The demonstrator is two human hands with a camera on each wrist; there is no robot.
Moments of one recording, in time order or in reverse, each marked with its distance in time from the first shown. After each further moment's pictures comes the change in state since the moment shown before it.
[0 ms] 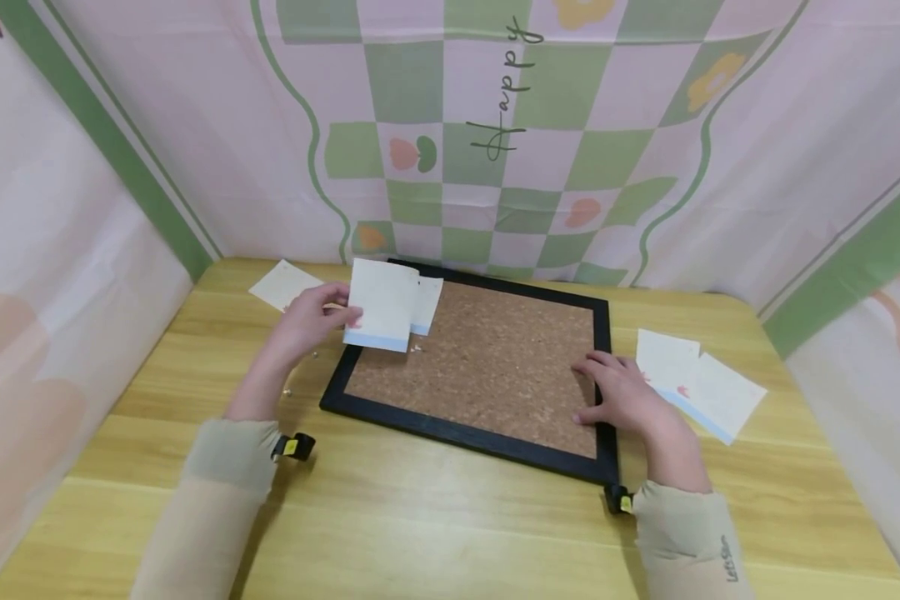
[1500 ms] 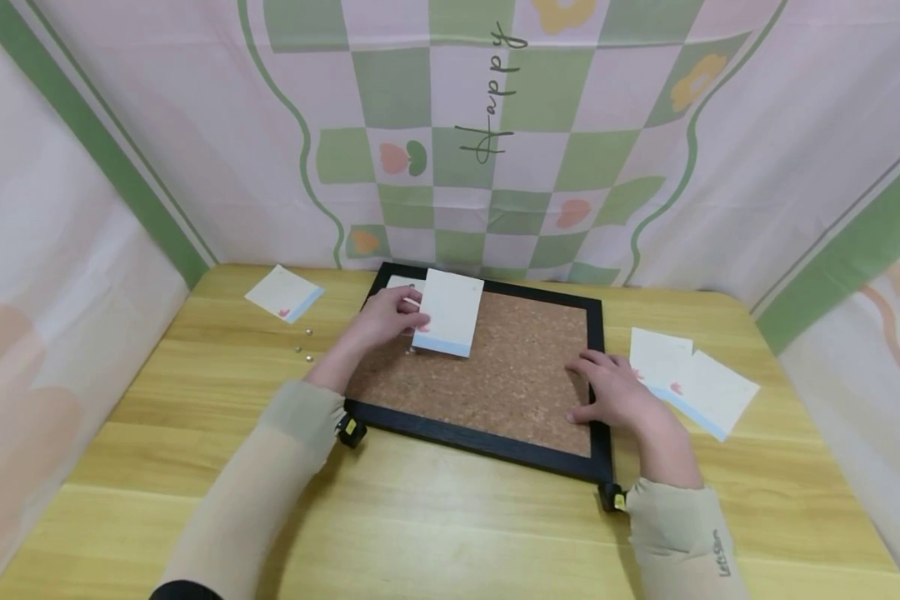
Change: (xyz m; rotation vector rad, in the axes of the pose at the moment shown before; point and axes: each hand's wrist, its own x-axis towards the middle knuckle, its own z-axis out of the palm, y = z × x) left_hand 0.055 0.033 0.081 -0.036 -0.173 -0.018; right_hand 0.000 0.001 0.002 -0.007 0.016 -0.007
